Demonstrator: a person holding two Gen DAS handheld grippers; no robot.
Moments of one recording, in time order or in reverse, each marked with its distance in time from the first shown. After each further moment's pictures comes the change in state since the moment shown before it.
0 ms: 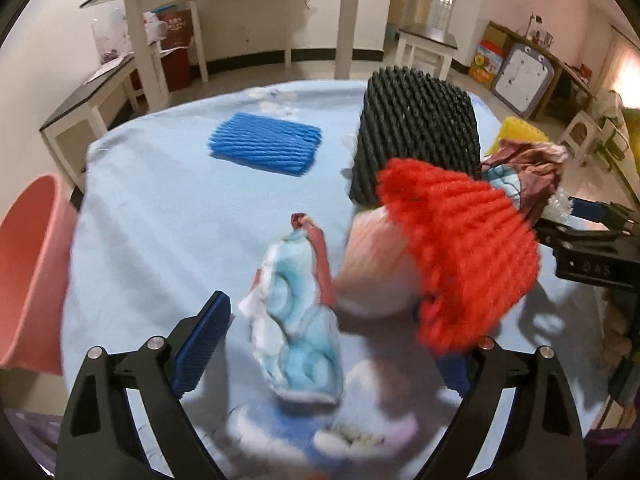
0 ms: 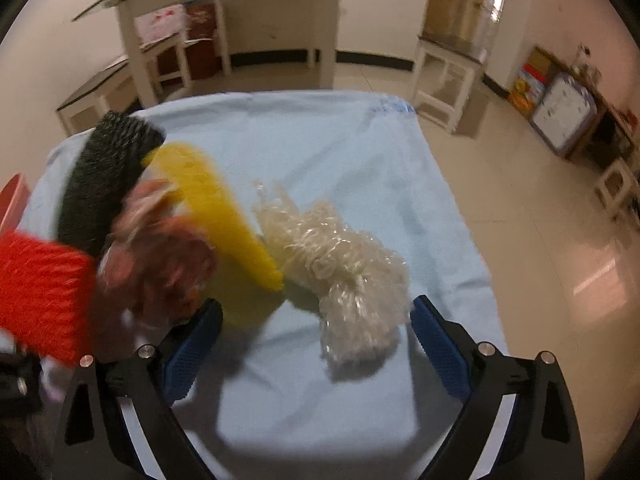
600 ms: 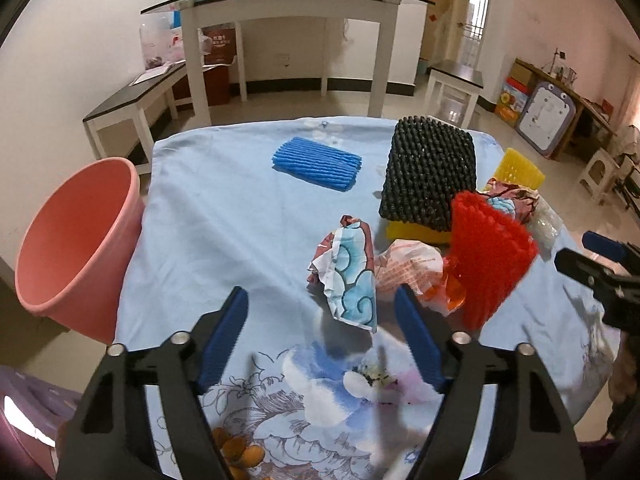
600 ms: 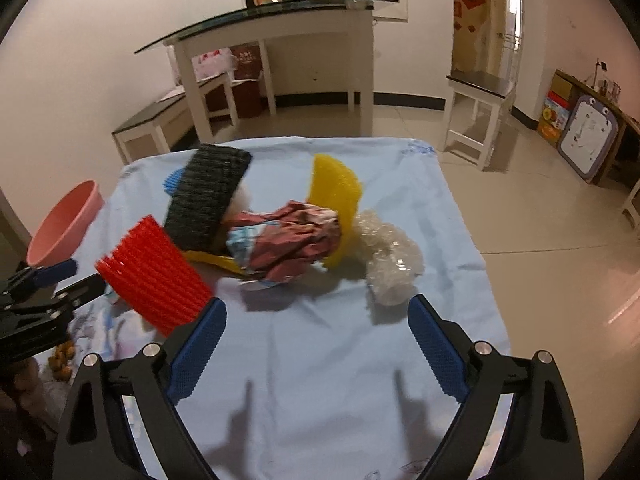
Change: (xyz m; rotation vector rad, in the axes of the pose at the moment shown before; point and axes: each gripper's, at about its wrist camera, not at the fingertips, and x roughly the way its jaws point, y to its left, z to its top) left arm -0.058 0.002 -0.027 -0.097 -0.105 0.091; right arm -0.072 0.005 -0.042 0.000 -0.155 0.174
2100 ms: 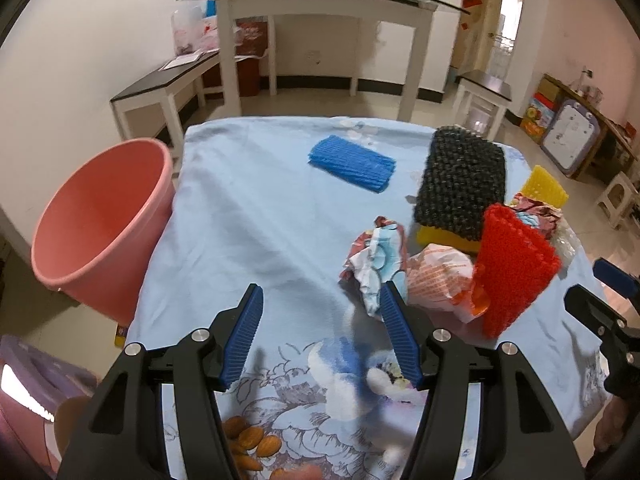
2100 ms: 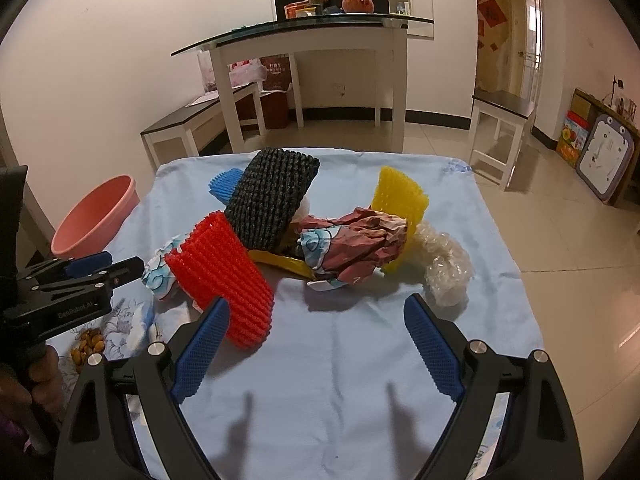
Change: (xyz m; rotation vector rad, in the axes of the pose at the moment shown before) left arm -0.001 0.018 -0.001 -0.095 0.014 0.078; right arm -0.008 0.042 -0.007 -0.037 -0.047 0.057
